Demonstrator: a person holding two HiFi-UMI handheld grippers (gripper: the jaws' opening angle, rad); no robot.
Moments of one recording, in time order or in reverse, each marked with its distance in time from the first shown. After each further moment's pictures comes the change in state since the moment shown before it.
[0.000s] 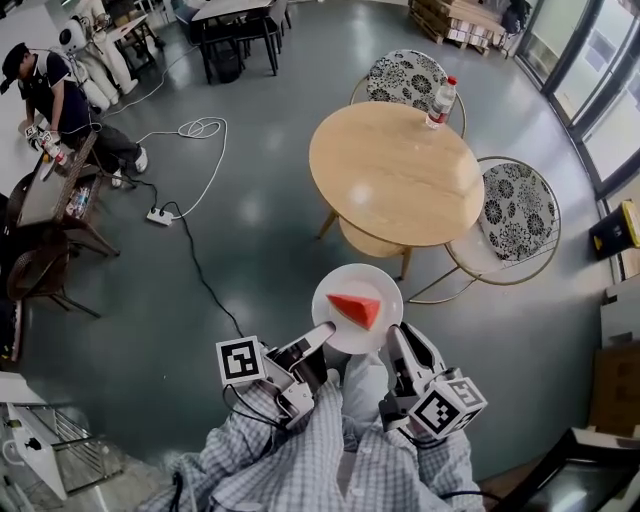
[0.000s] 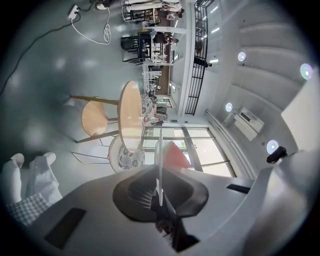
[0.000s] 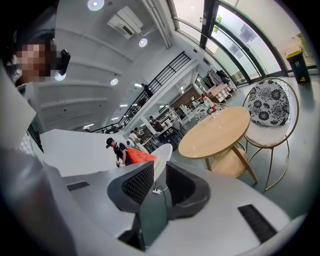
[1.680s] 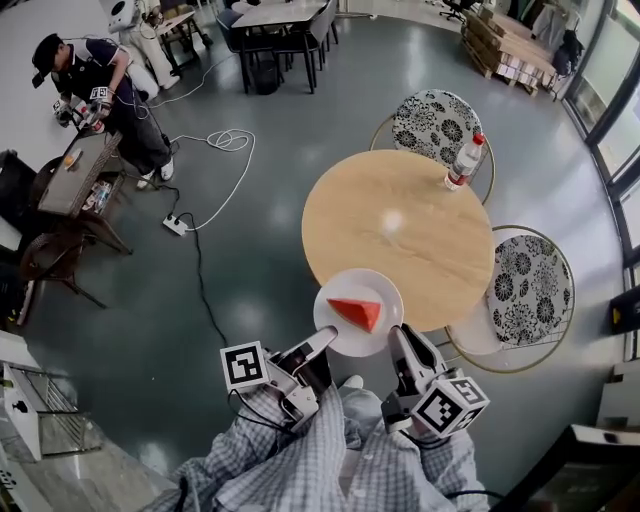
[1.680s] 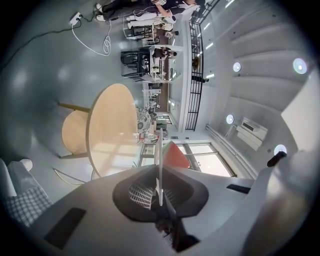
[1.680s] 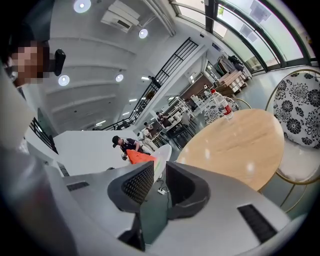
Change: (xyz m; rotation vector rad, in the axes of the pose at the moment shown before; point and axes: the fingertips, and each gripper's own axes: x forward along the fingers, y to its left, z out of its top) left arm 0.157 -0.013 0.097 0.010 -0.219 -0.006; right arm 0.128 -0.093 0.136 -0.004 0.118 0.152
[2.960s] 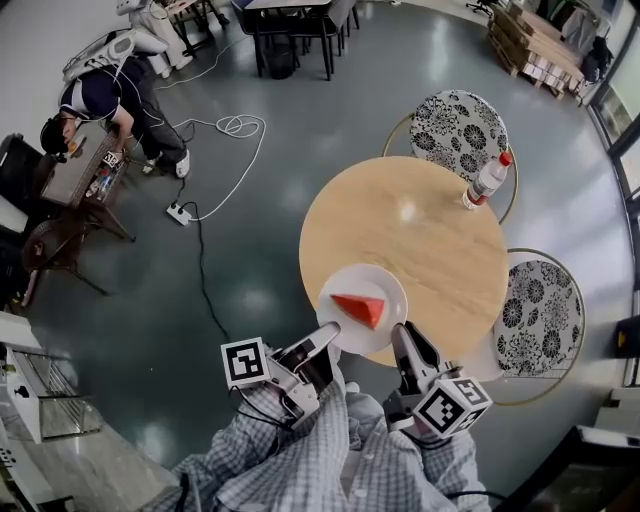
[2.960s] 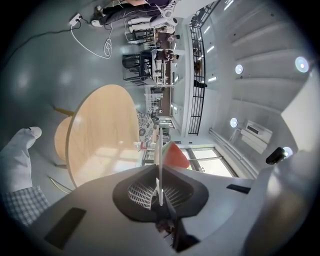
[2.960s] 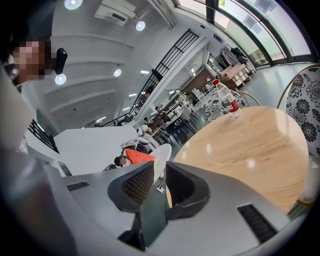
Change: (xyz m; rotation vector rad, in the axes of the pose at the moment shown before) left arm 0.067 0.016 0.059 -0.006 -0.055 0.019; right arm 0.074 -0.049 0.041 0.007 0.074 0.018
